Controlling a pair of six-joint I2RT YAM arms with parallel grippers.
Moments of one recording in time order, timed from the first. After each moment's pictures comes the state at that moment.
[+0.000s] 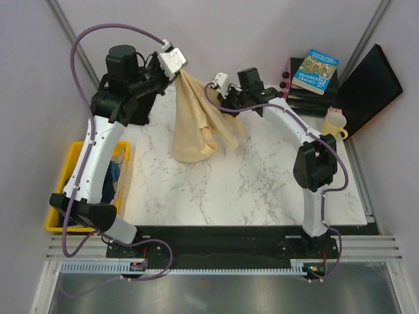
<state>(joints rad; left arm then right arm) -0.31 1.55 1.95 -0.57 0.47 0.63 0.45 2.11 1.98 -0.51 -0.47 -0.47</state>
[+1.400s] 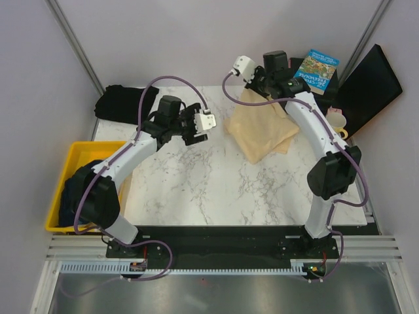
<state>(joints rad) -0.43 1.56 1.26 -0.32 0.43 0.96 0.33 1.89 1.96 -0.65 -0.04 -0.81</state>
